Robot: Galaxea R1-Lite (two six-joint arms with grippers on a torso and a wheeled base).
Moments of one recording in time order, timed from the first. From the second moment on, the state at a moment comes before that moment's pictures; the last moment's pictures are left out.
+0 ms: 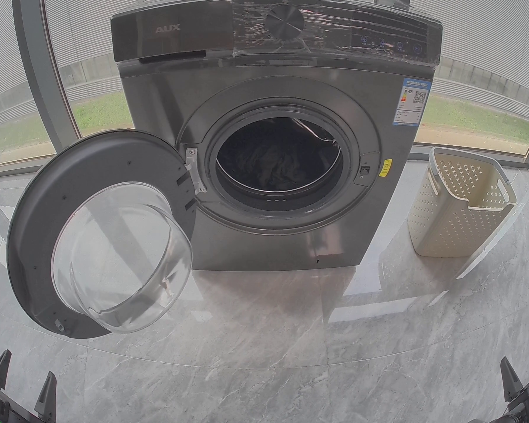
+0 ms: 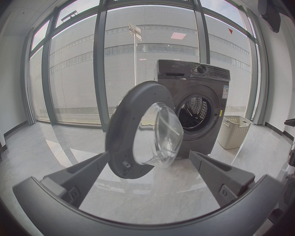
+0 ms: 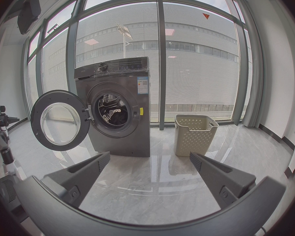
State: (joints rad) left arm 0.00 0.01 -0.02 0.00 0.02 0.00; right arm 0.00 0.01 -0.02 0.02 0.04 -0.01
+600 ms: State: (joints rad) left arm 0.00 0.01 -0.02 0.00 0.02 0.00; right arm 0.00 0.01 -0.02 0.02 0.04 -0.01
